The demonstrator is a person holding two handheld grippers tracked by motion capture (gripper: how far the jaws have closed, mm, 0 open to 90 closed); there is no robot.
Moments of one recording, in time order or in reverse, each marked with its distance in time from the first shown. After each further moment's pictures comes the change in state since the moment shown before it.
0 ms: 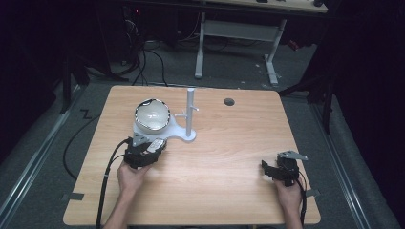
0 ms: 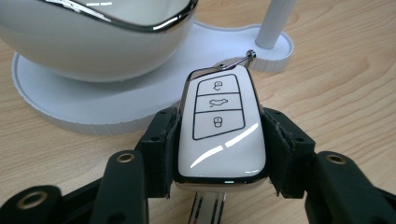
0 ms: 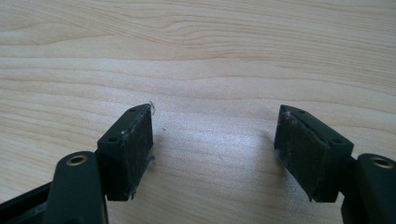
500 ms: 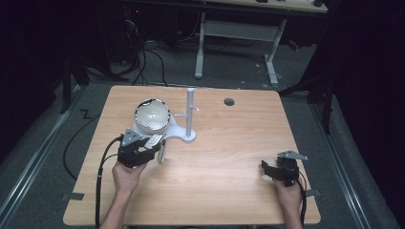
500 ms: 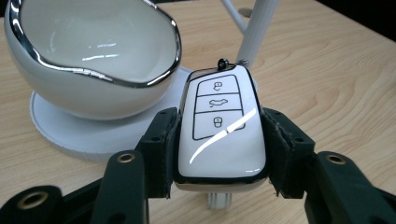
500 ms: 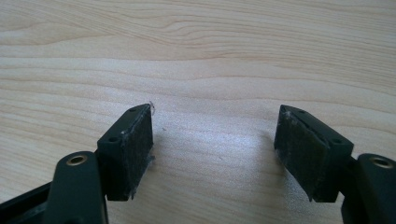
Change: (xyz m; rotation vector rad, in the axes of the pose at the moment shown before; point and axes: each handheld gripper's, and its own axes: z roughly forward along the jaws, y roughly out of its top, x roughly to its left) left arm -0.004 0.017 -0.033 -0.101 -0.056 -0.016; right arm 0.000 0.000 0.000 0.000 0.000 0.000
